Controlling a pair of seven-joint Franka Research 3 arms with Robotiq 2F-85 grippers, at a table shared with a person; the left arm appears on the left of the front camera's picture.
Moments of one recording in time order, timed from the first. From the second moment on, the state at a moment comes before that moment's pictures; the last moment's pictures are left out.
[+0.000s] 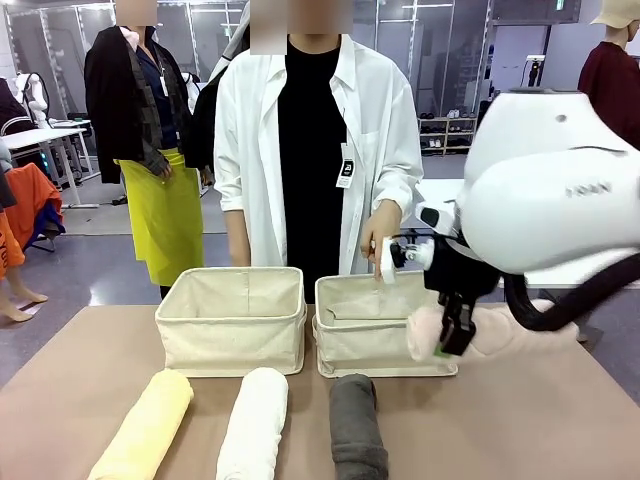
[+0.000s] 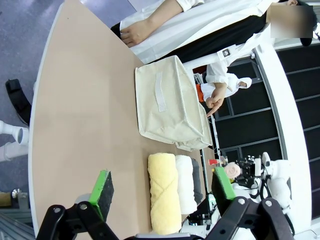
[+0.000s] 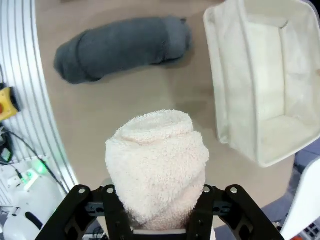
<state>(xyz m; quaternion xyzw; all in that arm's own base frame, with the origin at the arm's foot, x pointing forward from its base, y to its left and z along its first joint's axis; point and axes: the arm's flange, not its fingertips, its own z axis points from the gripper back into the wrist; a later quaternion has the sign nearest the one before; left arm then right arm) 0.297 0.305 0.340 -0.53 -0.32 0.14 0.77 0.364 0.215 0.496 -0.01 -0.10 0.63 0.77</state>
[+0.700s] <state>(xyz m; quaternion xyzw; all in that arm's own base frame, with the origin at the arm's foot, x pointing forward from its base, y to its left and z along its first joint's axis) 0.297 0.305 0.340 -0.53 -0.32 0.14 0.77 0.499 0.318 0.522 -0.02 -0.11 0.68 0.73</state>
